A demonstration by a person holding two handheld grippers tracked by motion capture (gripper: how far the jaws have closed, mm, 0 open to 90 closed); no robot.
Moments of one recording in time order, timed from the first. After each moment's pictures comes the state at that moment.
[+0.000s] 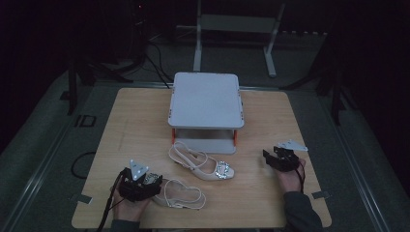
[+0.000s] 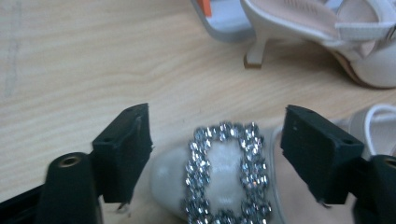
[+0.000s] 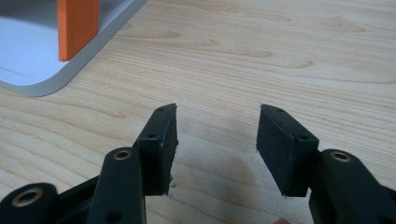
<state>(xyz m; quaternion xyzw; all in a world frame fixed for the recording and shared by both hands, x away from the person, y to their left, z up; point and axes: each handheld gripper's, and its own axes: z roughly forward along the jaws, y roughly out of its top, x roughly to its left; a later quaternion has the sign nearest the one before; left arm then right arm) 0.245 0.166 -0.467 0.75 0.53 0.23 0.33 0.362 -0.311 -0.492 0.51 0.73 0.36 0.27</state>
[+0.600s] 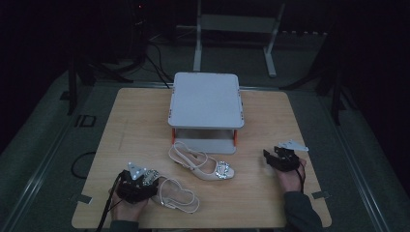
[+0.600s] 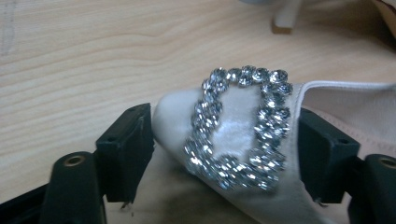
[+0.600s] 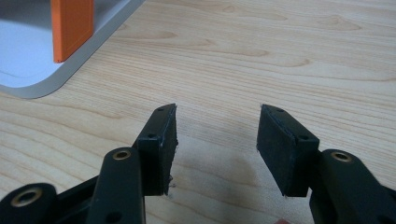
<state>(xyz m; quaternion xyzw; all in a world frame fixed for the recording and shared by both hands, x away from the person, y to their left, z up) 0.254 0.178 -0.483 0.74 0.55 0.22 0.30 0.363 -0.313 -0.493 0.52 0.73 0.36 0.26</state>
